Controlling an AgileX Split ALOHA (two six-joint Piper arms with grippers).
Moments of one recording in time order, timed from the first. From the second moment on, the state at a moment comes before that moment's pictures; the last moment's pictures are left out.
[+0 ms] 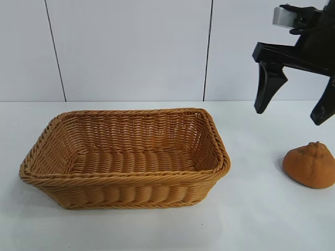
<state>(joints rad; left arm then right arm) 0.07 0.00 -0.50 -0.05 1.07 0.03 0.07 1.66 -1.18 0.14 0.94 0.07</state>
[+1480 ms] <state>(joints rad) 0.07 0.00 -0.50 -0.05 1.07 0.02 -0.02 1.94 -1.18 0.15 0.73 0.03</state>
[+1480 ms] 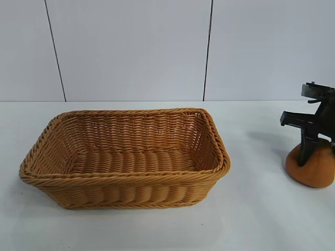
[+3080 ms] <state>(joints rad) 0.07 0.00 -0.50 -0.05 1.07 0.02 0.65 1.76 -1.25 0.41 0.46 0.03</state>
